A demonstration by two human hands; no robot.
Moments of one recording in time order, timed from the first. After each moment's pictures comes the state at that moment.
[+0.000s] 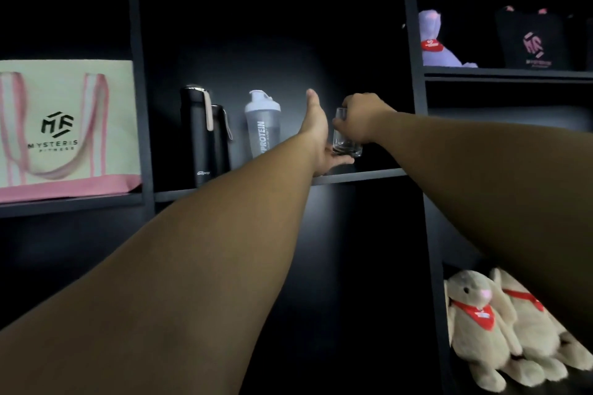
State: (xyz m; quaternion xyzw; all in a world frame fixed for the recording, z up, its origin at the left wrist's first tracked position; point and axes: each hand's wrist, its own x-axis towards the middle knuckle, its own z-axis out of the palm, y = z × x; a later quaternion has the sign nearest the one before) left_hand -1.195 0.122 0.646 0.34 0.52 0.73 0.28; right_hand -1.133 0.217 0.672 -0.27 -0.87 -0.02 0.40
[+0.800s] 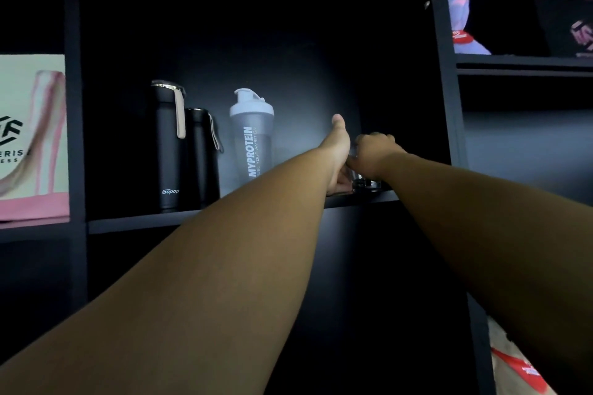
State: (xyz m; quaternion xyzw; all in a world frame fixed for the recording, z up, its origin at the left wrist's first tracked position) left_hand -1.257 0.226 0.649 0.31 0.69 0.62 0.21; right_hand -1.227 0.345 0.644 -0.30 -0.88 -0.06 0.35
